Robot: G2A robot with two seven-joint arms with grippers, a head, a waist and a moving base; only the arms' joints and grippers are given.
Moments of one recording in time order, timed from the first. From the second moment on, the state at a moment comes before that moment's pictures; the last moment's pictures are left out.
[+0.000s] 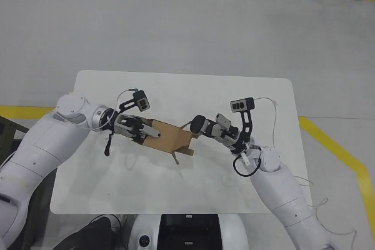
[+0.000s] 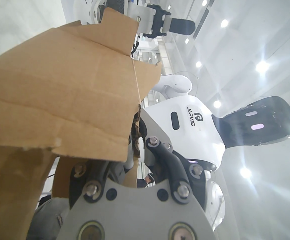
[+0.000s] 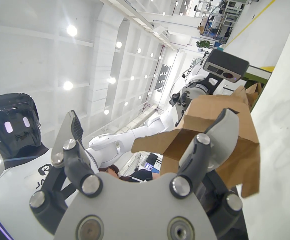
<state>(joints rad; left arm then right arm) 0.70 -0.74 -0.70 -1.28 -1.07 -0.17 -1.54 -1.18 -1.33 1.09 -1.40 0.69 -0.60 0.93</state>
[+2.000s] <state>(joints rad) 0.63 -0.70 -0.60 -1.35 -1.27 -0.13 -1.54 -1.17 -1.37 0.90 -1.33 0.65 -0.57 0.97</state>
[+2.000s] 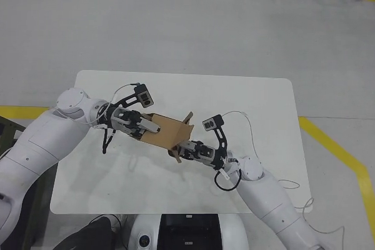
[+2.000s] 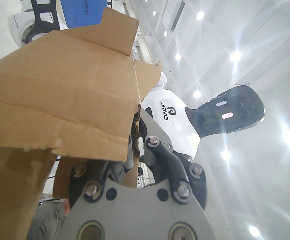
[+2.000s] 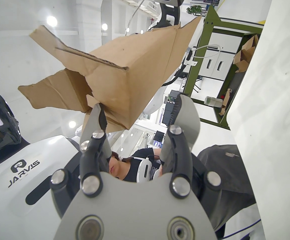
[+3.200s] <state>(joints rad) 0.60 -0.71 -0.55 -1.32 -1.27 -0.16 -1.54 -1.15 -1.38 0.92 -1.32 0.62 -0.58 0.96</state>
